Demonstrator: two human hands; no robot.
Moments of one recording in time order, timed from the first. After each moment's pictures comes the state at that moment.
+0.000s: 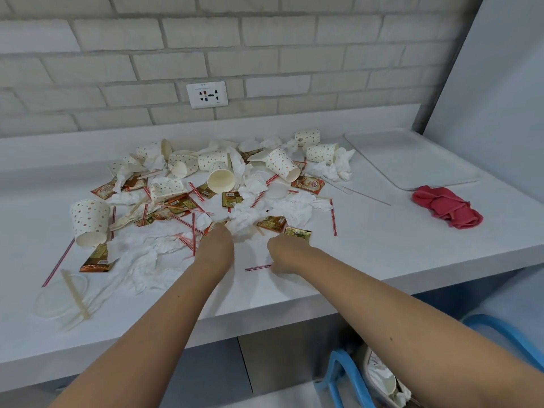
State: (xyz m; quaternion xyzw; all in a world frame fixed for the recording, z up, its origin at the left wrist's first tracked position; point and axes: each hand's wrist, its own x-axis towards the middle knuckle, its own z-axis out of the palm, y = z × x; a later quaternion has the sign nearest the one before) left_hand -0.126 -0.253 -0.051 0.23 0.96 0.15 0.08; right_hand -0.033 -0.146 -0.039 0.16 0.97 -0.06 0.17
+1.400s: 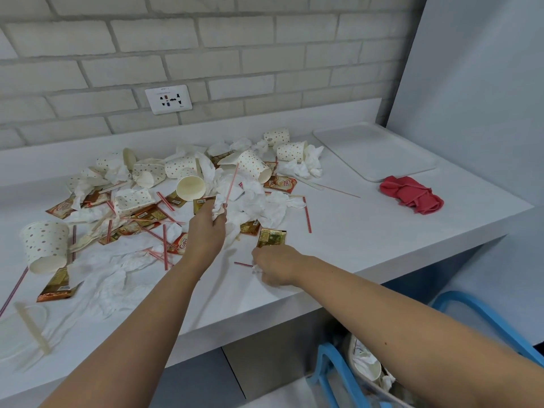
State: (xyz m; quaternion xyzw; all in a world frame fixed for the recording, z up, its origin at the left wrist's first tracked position) left_hand -0.115 -0.225 -0.022 0.31 0.82 0.47 0.05; right_hand -0.005 -0.129 -0.055 0.11 0.98 -0.11 0.13
